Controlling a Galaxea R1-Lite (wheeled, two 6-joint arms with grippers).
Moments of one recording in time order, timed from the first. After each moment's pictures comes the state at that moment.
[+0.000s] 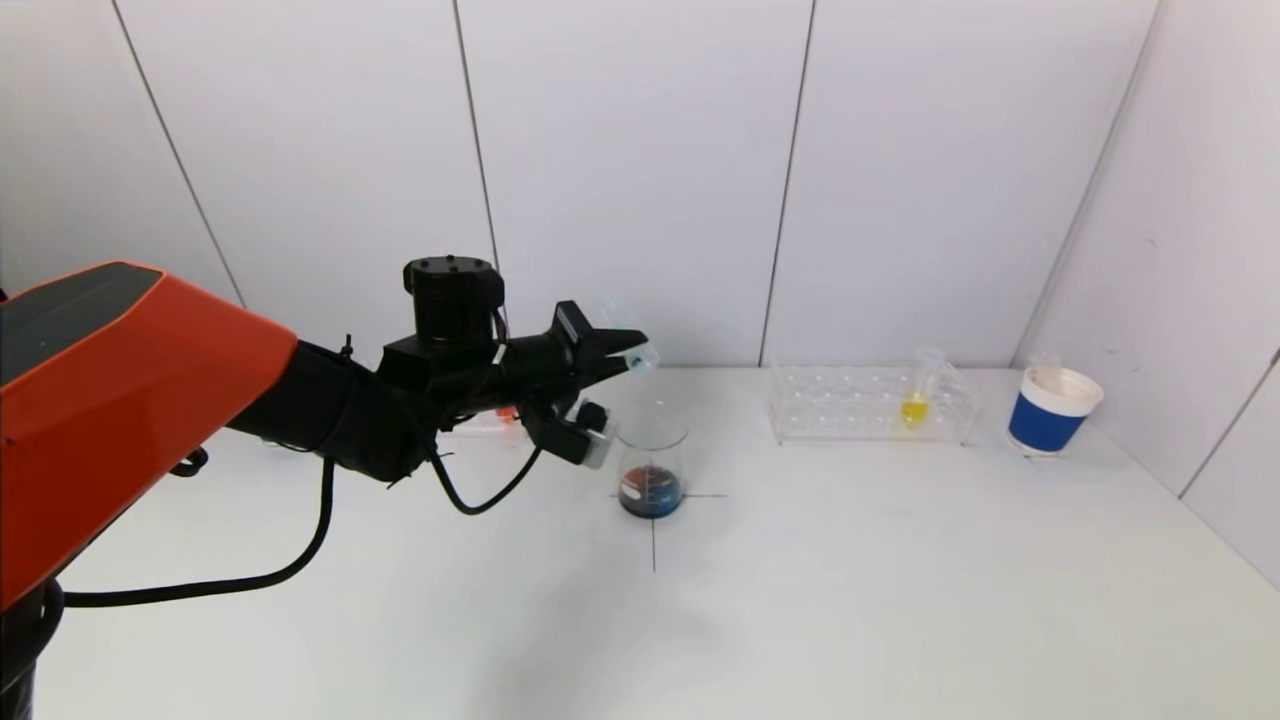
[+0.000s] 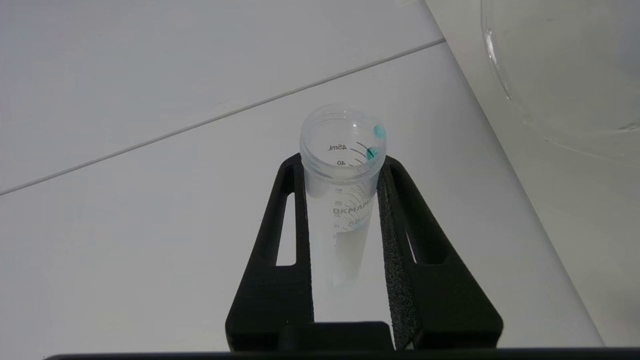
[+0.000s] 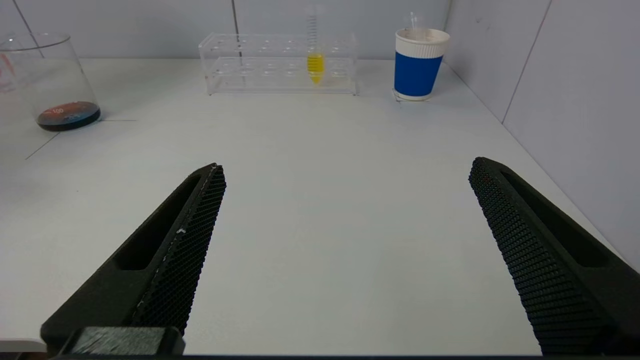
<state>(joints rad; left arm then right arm) -0.40 2.11 -1.21 -0.78 -0.60 1.93 0.00 0.00 0.00 -0.01 -0.03 0.00</state>
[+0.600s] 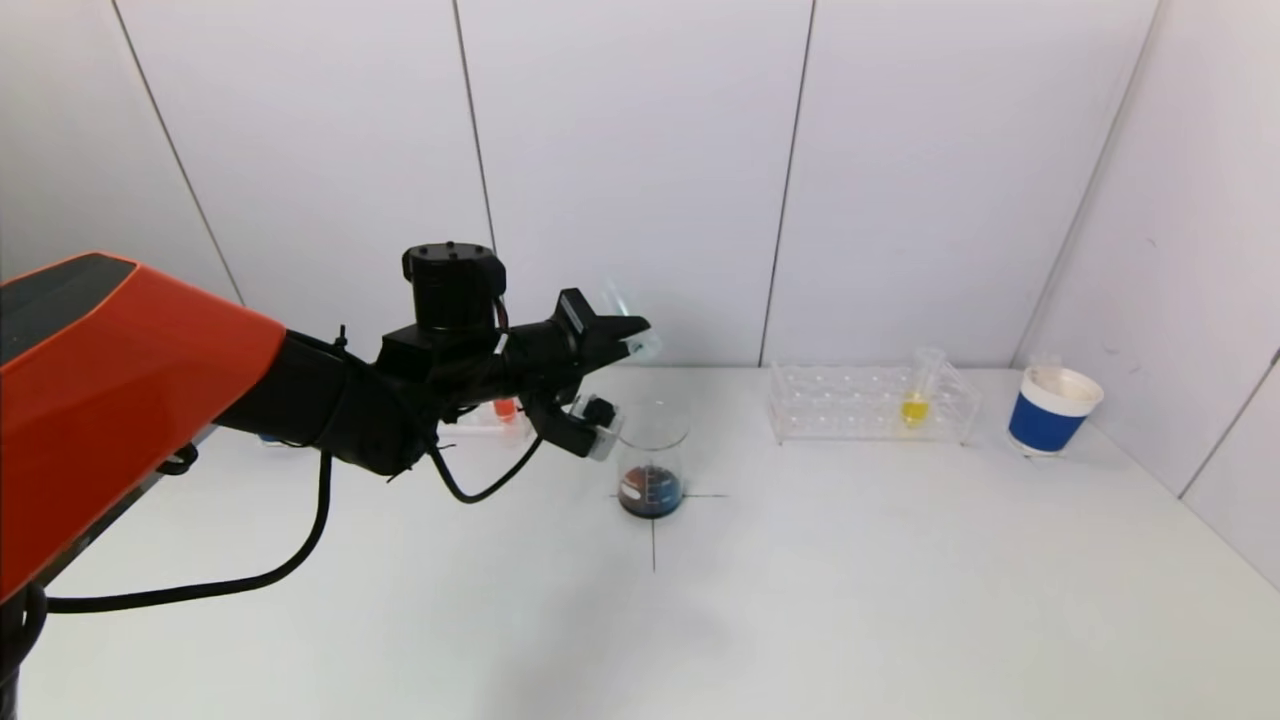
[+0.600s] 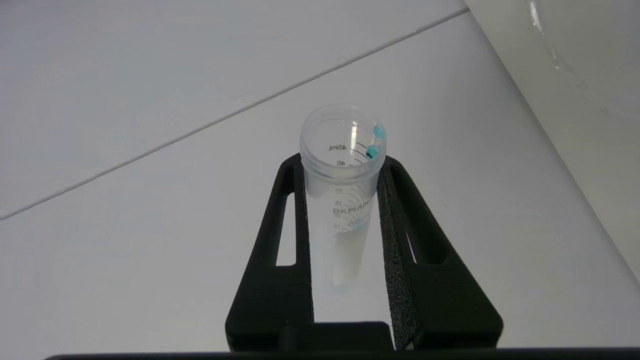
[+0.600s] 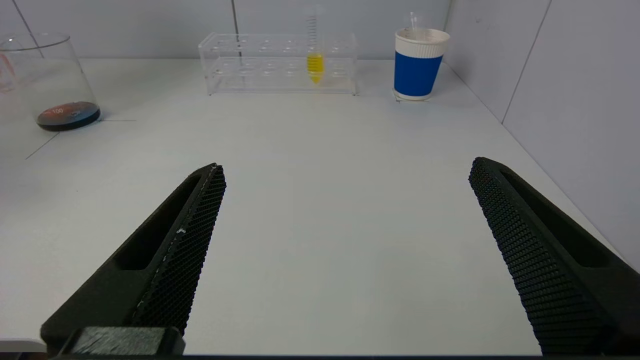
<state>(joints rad) -0.42 2.09 -1.23 -0.77 -0.55 2.01 0.00 0.00 0.00 -0.01 -0.03 0.00</state>
